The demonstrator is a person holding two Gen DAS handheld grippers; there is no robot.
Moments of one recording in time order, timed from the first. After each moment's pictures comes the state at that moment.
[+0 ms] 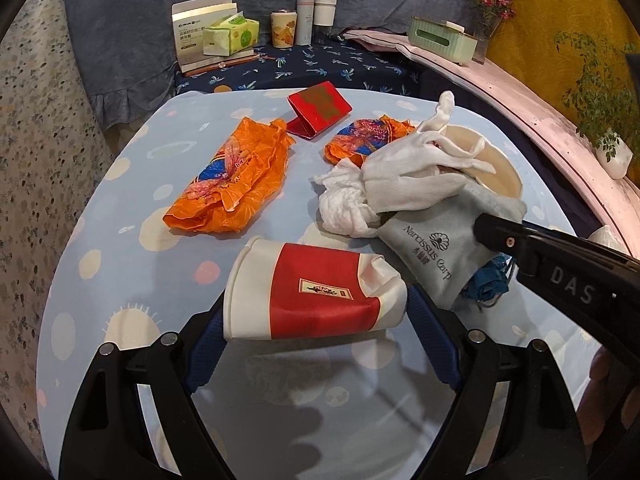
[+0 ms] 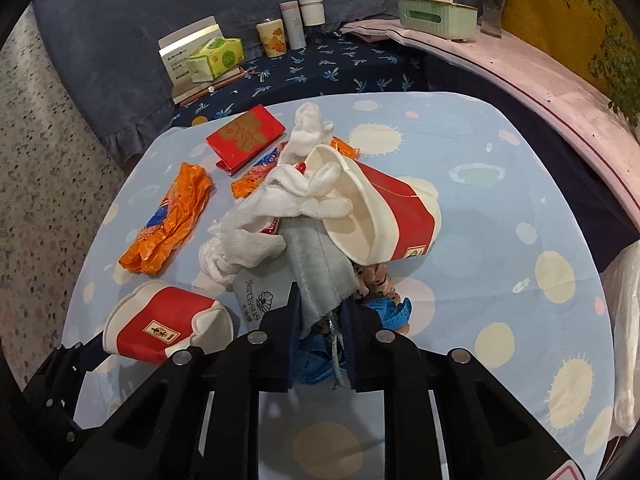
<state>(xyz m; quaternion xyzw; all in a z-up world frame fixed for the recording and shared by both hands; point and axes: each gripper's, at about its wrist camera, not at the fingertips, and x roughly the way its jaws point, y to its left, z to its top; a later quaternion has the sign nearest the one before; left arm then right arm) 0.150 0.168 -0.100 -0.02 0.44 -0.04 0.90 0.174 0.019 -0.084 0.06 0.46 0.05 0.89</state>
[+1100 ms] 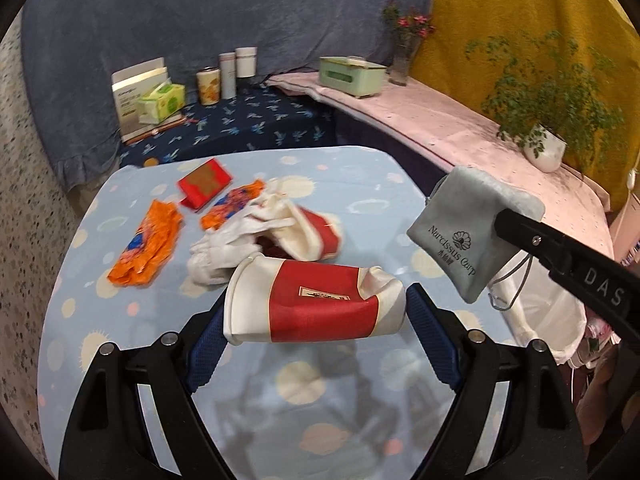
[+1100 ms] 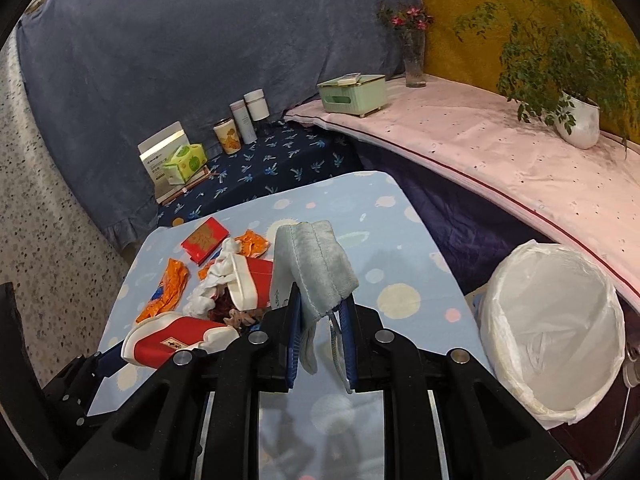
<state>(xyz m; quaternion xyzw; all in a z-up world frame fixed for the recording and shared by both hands) 0.096 0.043 -0.008 0.00 0.38 -0.14 0.92 0.076 -0.127 0.012 0.13 0.34 -0.02 0.93</state>
